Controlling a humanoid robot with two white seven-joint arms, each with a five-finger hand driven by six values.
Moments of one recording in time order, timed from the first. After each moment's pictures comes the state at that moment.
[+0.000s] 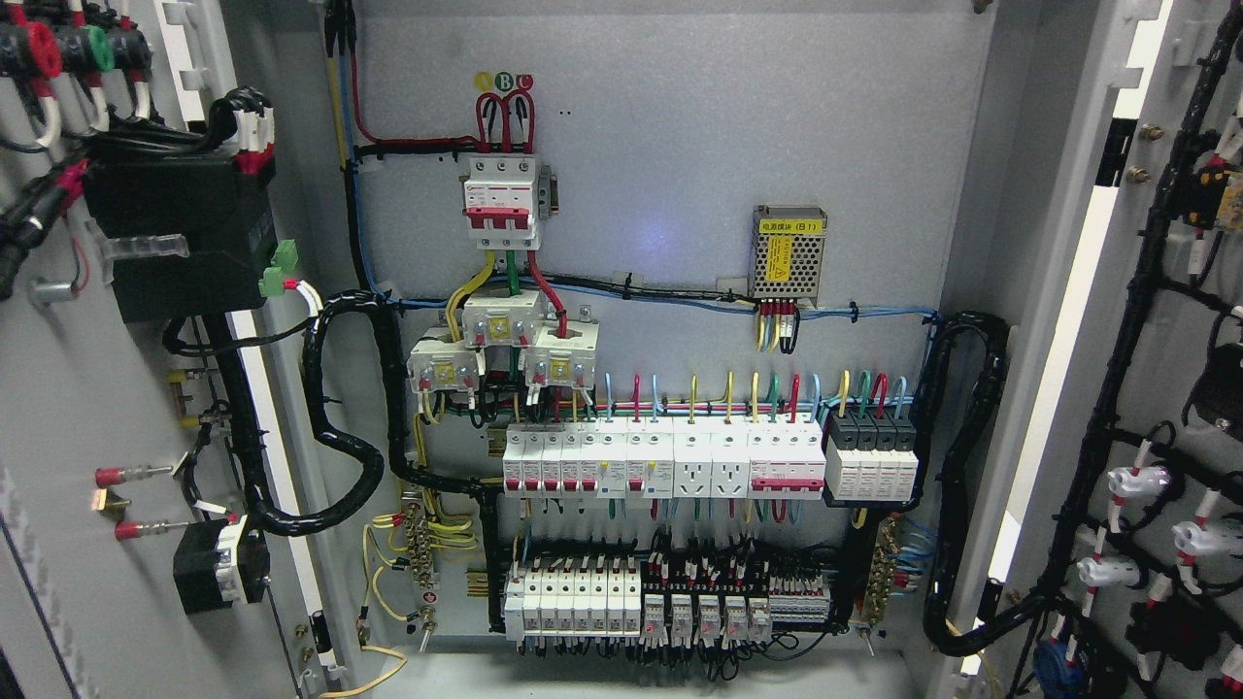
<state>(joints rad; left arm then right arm) 0.00 -0.10 -0.06 0.09 0.10 -0.15 -0.18 -0.61 0.13 0.68 -1.71 -0.54 0.38 0.76</state>
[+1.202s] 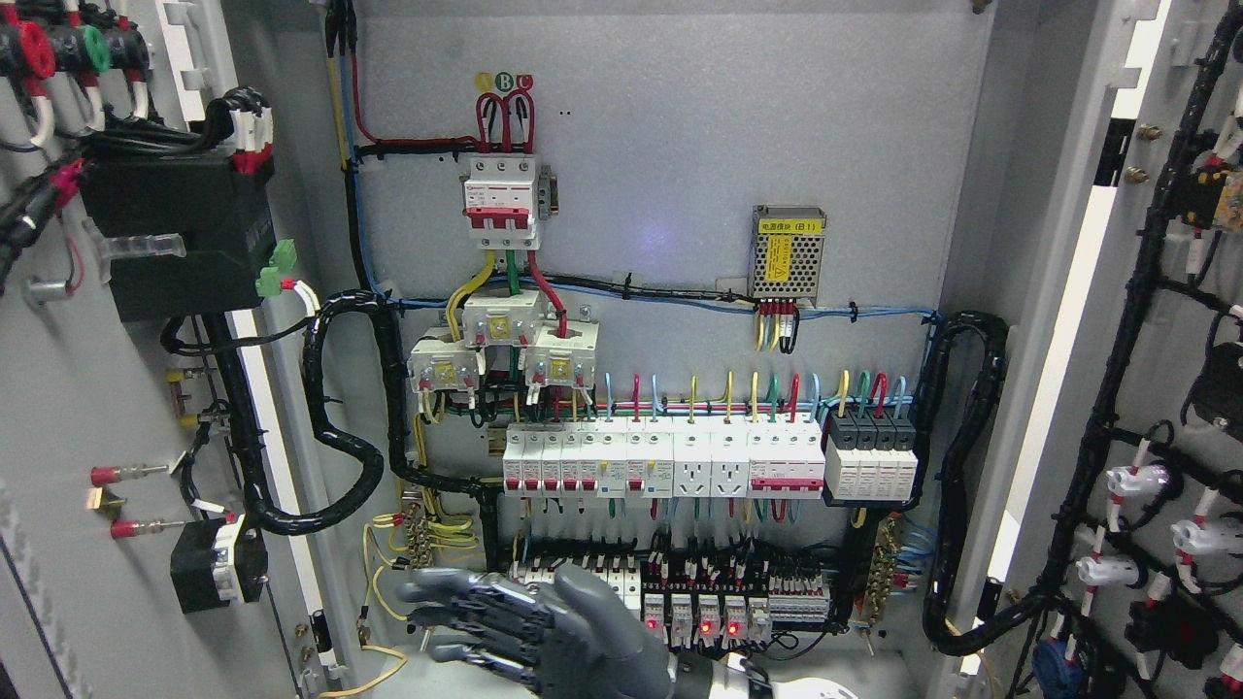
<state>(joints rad) 0.00 -0.10 -0.06 0.08 0.10 -0.15 -0.20 -0.45 -0.01 0.32 -1.68 -0.54 0.28 0.76</state>
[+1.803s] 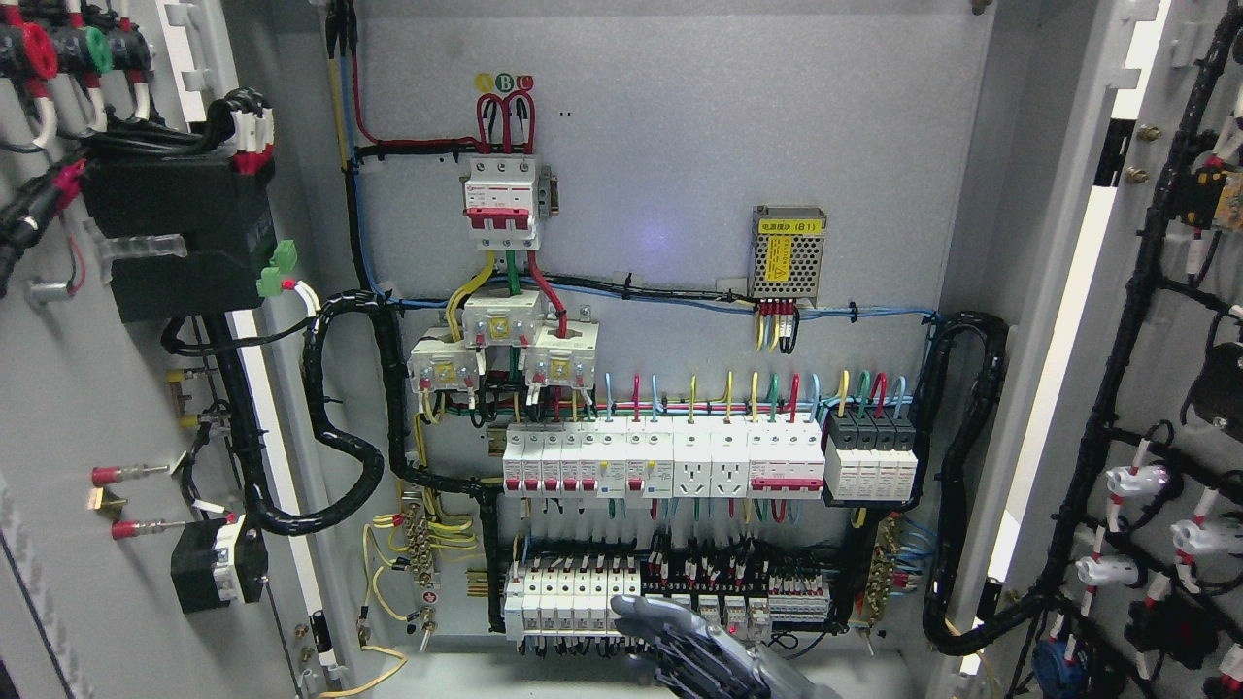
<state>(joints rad) 0.19 0.00 -0.17 -0.66 0.10 -0.45 -0.30 -0.09 -0.16 0.18 -1.91 -0.54 -0.08 0.76</state>
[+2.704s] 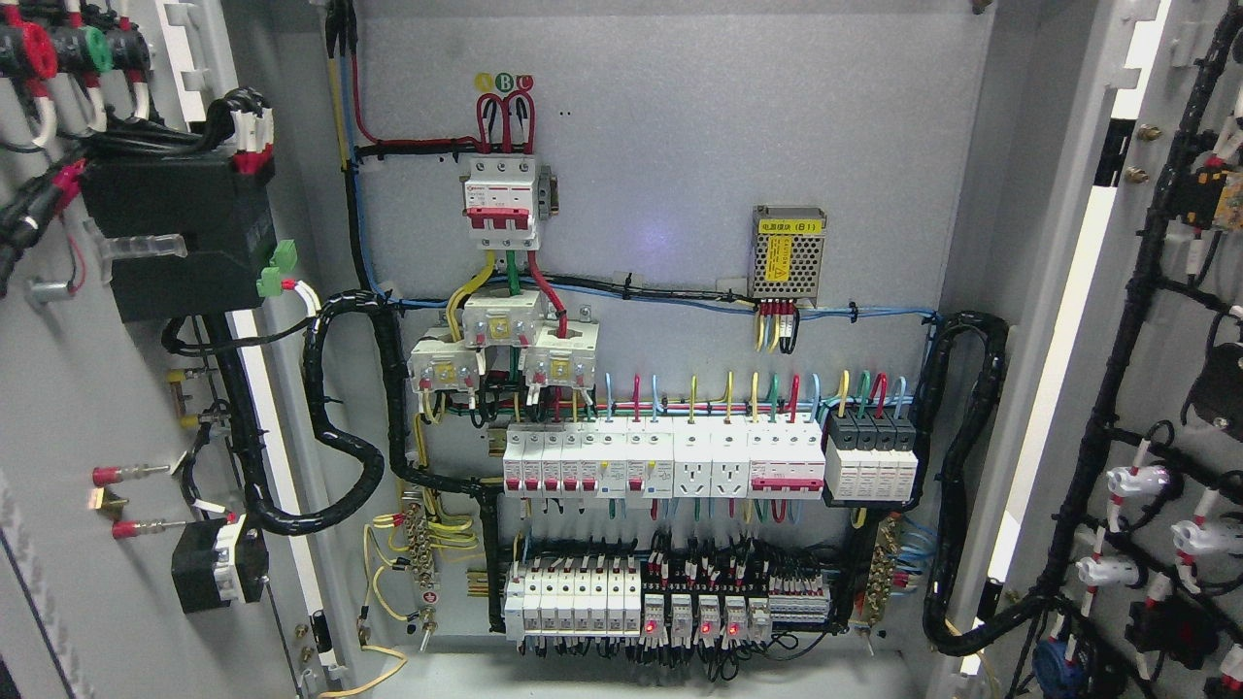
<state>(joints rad) 0.17 0.26 -0.39 -1.43 0.10 -0.77 -0.15 0.23 -0.27 -0.08 -2.06 -0.73 -0.39 0.76</state>
